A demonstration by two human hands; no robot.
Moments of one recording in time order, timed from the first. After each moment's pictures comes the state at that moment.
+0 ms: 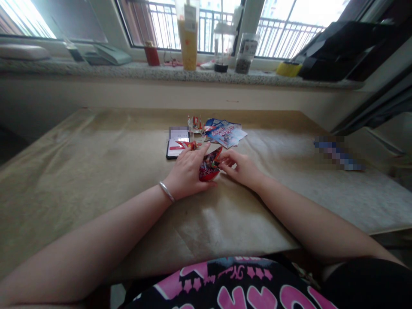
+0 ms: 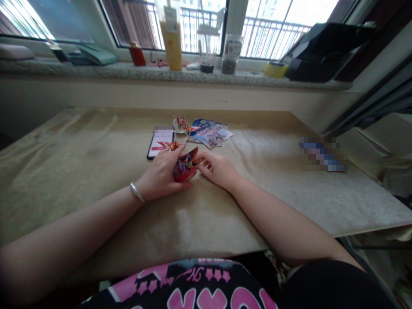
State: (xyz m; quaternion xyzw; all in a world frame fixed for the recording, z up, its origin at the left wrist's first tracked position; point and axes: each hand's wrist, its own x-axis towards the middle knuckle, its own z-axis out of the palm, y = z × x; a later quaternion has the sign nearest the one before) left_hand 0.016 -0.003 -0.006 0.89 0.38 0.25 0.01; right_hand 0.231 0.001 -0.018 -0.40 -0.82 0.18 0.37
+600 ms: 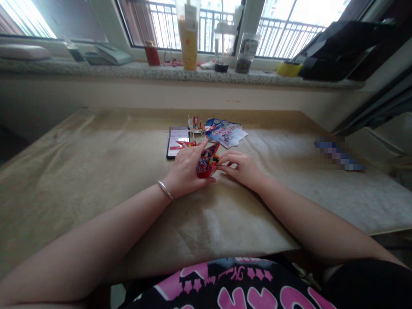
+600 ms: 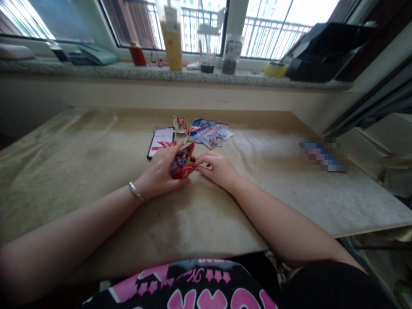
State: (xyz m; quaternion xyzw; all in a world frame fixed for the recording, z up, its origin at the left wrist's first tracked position) left_hand 0.014 0.000 -0.007 0.87 0.40 0.29 0.03; right_hand 0.230 0.002 -0.016 -0.36 -0.83 0.17 0.40
